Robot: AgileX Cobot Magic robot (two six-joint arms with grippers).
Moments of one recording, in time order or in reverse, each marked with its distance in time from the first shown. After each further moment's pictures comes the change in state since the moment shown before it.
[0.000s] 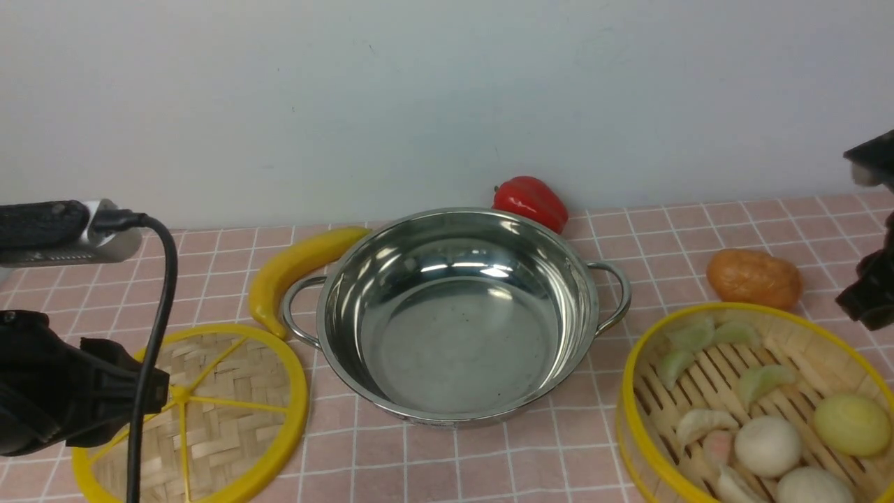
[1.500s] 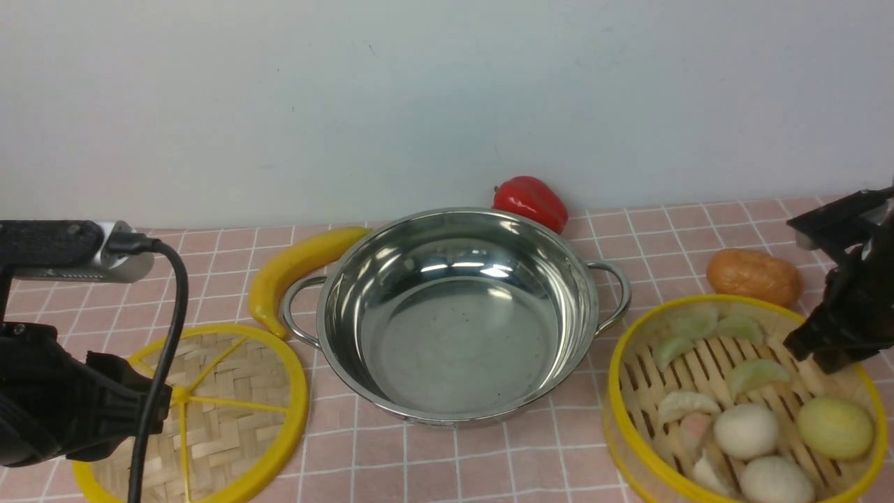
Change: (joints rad) right arm 0.000 0.249 0.000 0.014 -0.119 0.058; left arm 0.000 0.000 0.020 0.000 0.000 0.064
